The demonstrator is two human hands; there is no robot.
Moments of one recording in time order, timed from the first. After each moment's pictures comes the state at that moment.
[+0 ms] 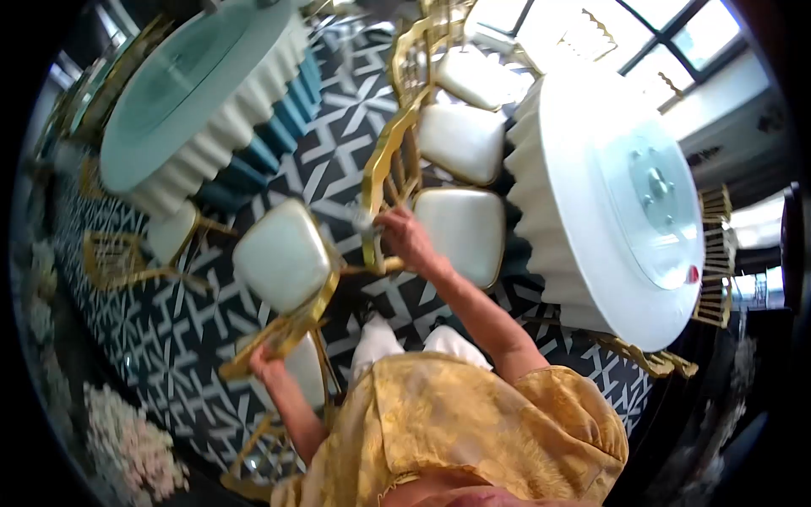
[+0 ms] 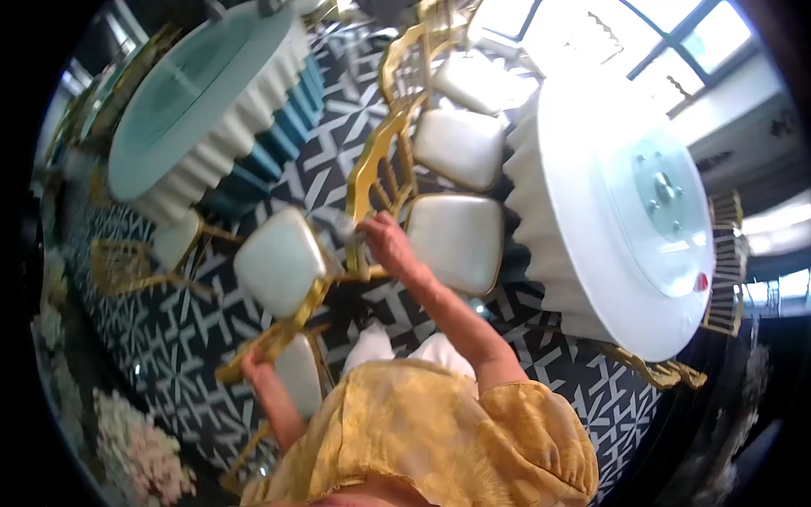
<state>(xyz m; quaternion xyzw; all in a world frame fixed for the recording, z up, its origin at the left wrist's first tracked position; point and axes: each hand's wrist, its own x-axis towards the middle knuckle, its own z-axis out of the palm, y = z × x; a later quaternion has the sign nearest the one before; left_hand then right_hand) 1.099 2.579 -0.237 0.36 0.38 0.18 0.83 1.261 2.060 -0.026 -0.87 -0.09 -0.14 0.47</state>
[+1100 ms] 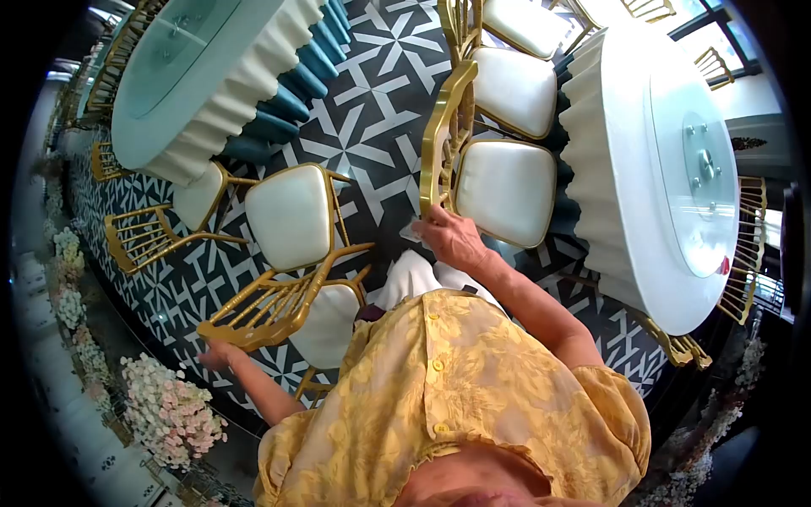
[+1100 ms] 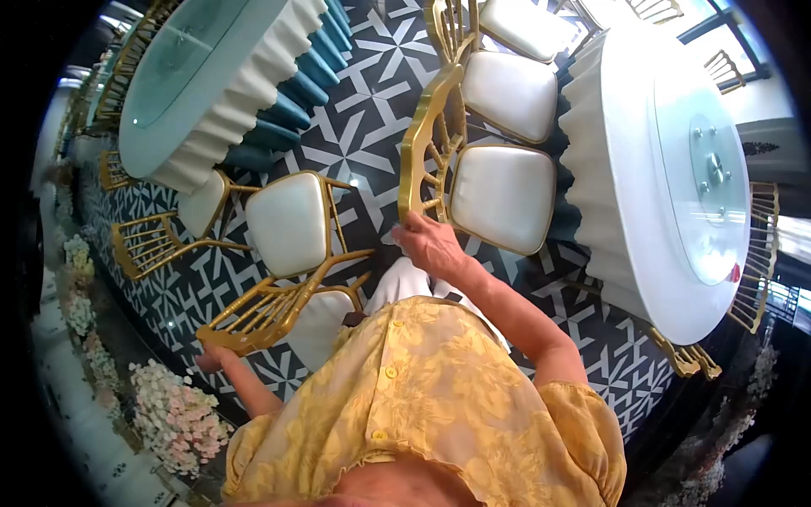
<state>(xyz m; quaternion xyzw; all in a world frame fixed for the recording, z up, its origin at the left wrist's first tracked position) 1.206 2.661 0.035 0.66 0.64 0.25 0.30 1.247 2.096 0.005 -0.92 -0.17 -0.08 0.35</state>
